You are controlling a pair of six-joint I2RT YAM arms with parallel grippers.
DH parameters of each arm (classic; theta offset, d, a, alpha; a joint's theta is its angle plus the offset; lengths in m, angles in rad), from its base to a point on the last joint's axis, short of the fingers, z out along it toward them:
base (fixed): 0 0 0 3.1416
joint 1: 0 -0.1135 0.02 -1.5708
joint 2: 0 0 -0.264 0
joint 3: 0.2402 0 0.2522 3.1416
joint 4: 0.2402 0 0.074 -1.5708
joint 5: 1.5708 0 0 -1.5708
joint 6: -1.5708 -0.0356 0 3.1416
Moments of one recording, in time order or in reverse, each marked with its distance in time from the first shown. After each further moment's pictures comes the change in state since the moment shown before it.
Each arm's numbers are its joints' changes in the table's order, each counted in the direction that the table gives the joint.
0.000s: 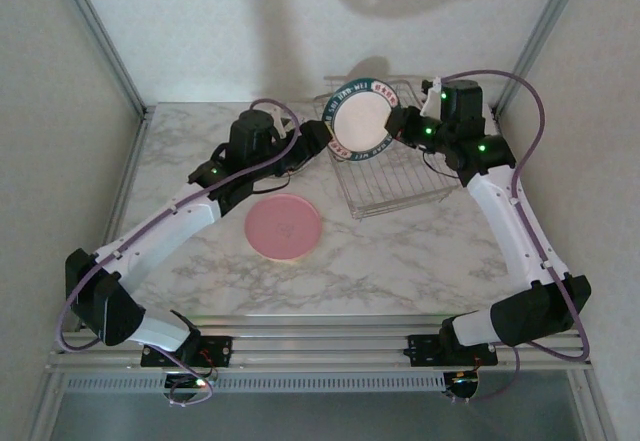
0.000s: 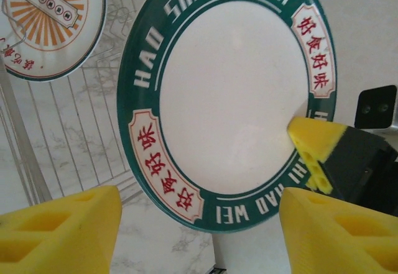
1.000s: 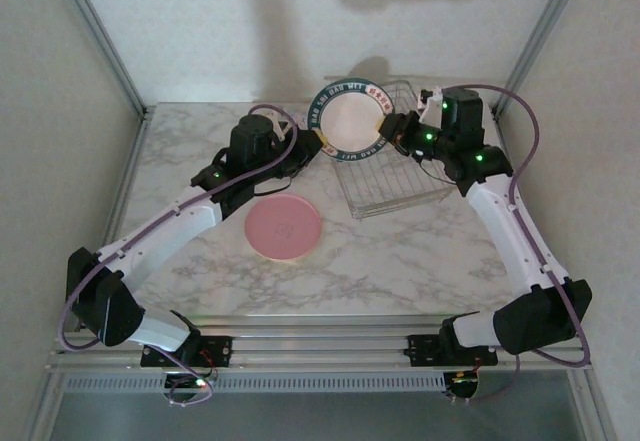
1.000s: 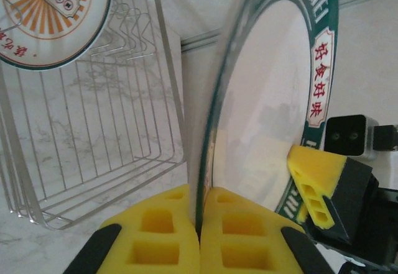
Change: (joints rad) left arm -0.005 0.007 -0.058 -0.097 -0.004 0.110; right arm 0.006 0.047 -0.123 -0.115 -0.151 -0.176
